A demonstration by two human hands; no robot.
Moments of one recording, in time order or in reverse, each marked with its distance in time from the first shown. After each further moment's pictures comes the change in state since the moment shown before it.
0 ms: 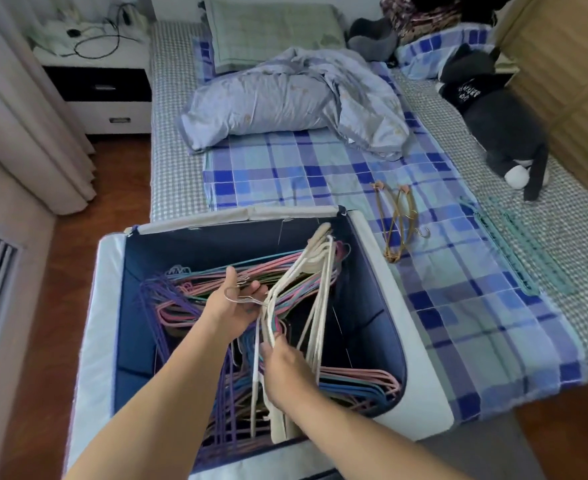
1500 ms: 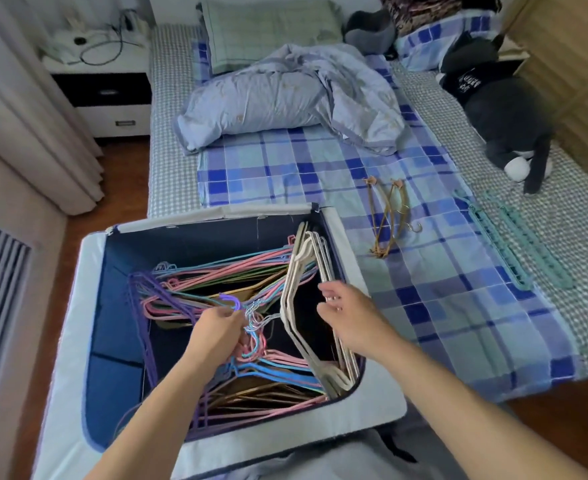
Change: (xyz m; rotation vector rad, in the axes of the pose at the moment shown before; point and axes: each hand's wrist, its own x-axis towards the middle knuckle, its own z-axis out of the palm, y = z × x) left_hand -0.106 -0.036 0.047 0.984 0.314 0.146; right_hand -0.003 0.067 -0.174 0.075 0.016 -0.241
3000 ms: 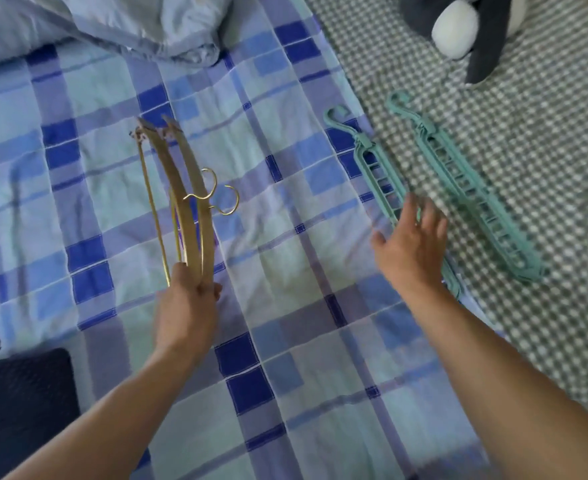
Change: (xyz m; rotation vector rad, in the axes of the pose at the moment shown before) left_hand 0.215 0.196 0.539 0.397 0.184 0.231; right_hand 0.316 0.544 -0.341 -0.398 0.636 0.300
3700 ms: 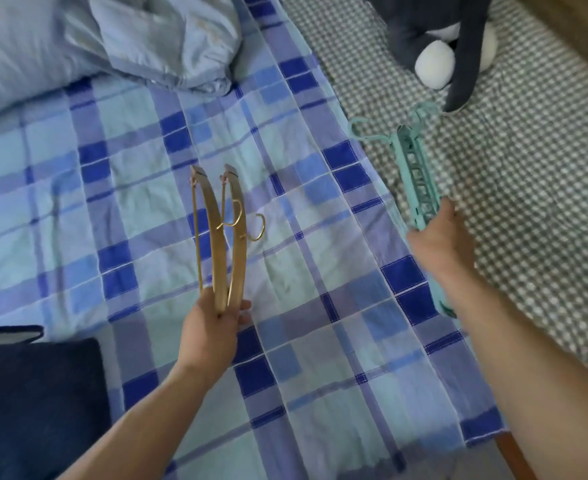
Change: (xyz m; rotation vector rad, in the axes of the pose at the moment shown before) left_hand -0.066 0.026 -0.021 -0.228 -0.170 -0.099; right_hand 0.027 0.035 -0.069 0.164 -0.121 0.260
